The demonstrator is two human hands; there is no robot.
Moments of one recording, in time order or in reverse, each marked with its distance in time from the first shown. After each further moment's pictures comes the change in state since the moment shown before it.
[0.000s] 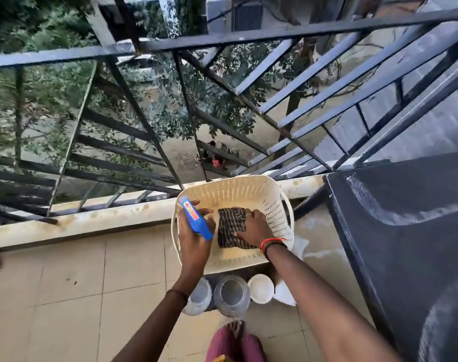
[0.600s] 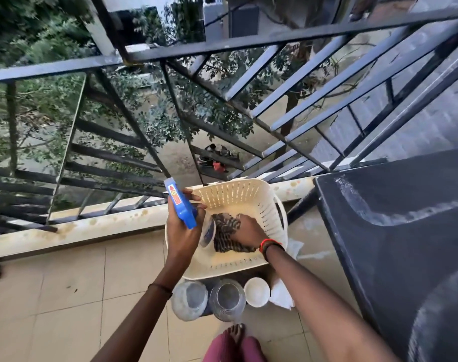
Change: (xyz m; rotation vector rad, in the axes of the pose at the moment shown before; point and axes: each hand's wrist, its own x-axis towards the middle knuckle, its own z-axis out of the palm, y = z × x) left_hand 0.025 0.037 -0.009 0.014 -0.040 -0.026; right_hand -0.001 -0.007 -0.010 0.365 -0.056 -0.017
